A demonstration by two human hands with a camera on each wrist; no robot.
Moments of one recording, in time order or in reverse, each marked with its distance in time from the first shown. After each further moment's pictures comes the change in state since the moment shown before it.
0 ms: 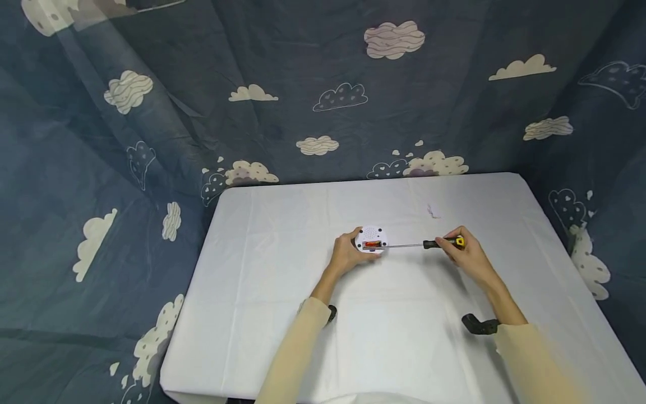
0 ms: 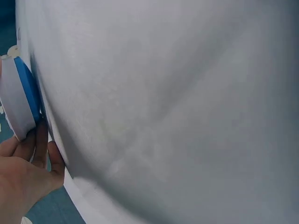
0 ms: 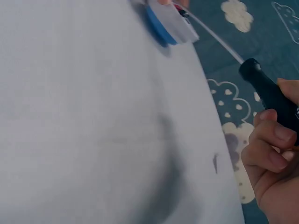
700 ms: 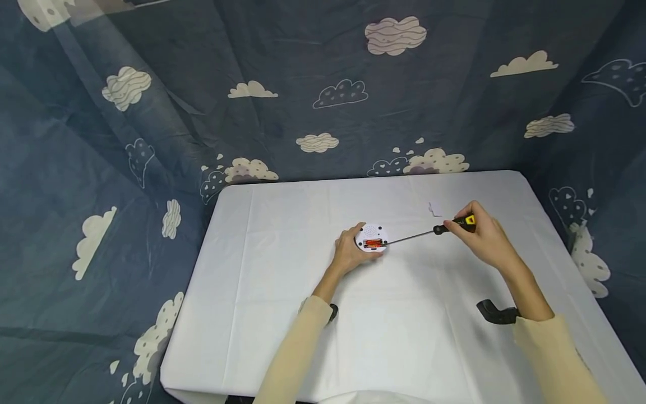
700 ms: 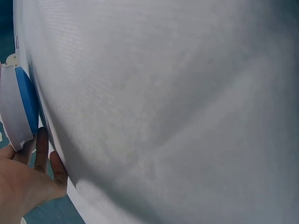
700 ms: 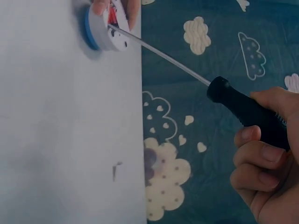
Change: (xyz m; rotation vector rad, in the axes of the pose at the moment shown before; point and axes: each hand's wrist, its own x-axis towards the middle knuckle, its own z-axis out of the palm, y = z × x) left_hand 0.000 0.002 0.006 0.122 0.017 0.055; right_hand -0.006 -0.086 -0.022 -0.359 0.095 -0.110
